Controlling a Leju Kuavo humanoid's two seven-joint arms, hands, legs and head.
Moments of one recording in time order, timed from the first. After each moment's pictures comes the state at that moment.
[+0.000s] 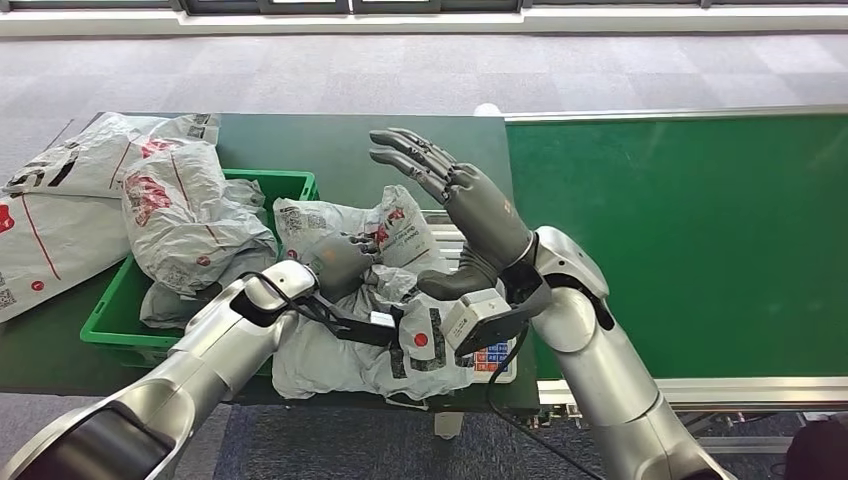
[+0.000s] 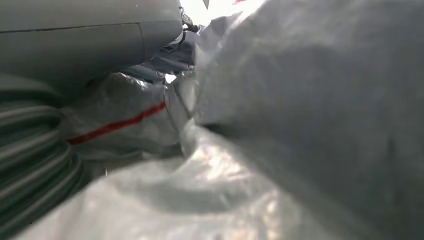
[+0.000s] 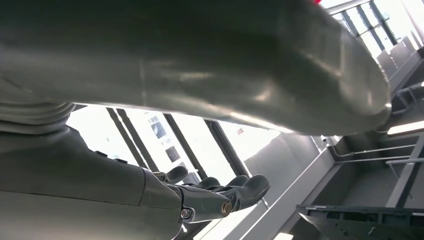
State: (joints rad) left arm -0.82 -0.05 -0.71 -0.49 -1.23 0.02 -0.38; right arm -0.54 0.10 0.39 -1.41 0.68 0.10 -0.66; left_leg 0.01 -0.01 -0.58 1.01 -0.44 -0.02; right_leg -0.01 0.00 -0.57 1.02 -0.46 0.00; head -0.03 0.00
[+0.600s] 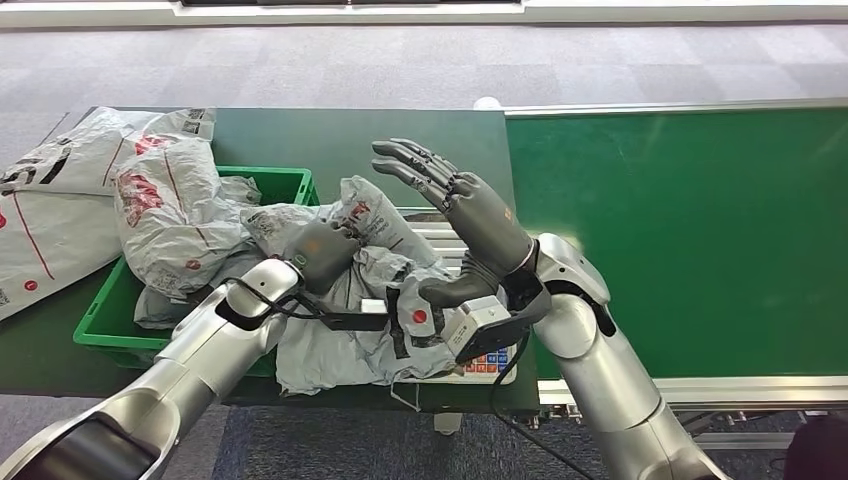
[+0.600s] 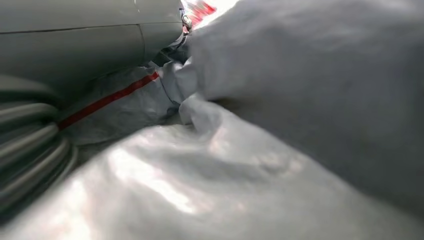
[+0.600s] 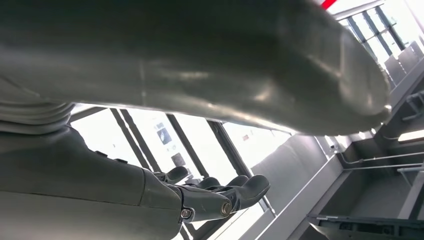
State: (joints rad) left arm -0.76 0.00 -0.66 -0.62 -1.12 0.26 -0.32; right arm -0.51 0.09 0.39 -1.42 0.69 0.11 -0.66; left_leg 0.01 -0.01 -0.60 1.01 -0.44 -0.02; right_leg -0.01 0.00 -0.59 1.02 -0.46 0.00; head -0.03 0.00
